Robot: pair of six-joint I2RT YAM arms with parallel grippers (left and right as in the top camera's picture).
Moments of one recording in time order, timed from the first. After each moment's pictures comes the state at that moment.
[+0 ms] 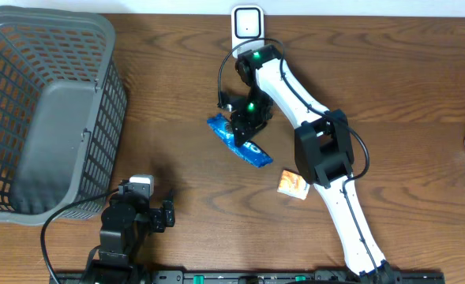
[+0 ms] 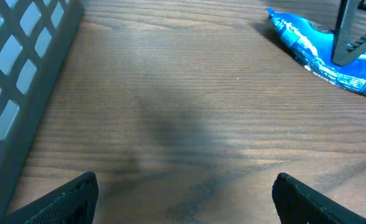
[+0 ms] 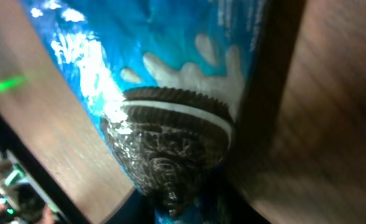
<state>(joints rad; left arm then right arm) -0.15 0.19 0.15 -0.57 0.02 -0.09 0.47 2.66 2.38 -1.59 -0.45 -0.40</state>
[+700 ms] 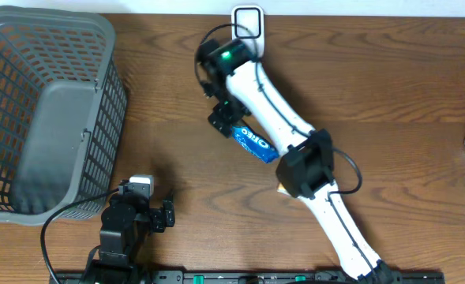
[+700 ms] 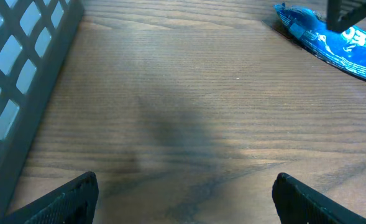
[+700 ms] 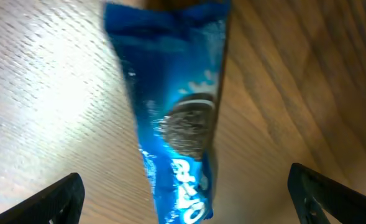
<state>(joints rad) -0.15 0.19 0.15 -0.57 0.02 -0.09 0.66 2.67 2.70 -1.70 0.11 -0.10</state>
